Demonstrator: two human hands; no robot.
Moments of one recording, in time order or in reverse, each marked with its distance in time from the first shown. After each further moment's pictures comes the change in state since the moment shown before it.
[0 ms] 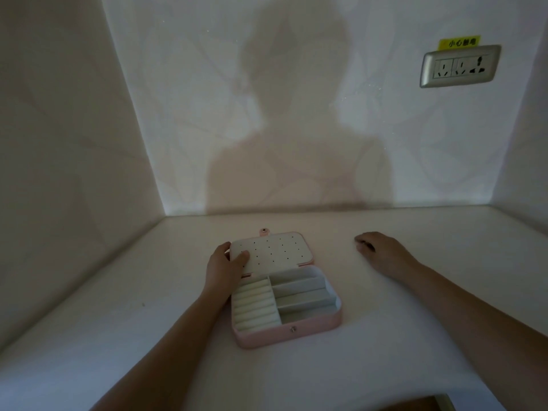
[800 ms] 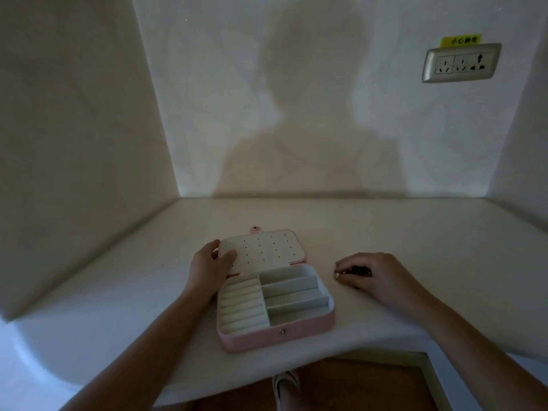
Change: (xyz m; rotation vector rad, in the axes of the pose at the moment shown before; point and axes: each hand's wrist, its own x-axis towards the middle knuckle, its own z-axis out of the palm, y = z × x) left_hand -0.068 -0.017 -0.041 0.007 0.018 -0.005; right_hand -0.126 -0.054 -0.014 0.404 -0.043 -0.239
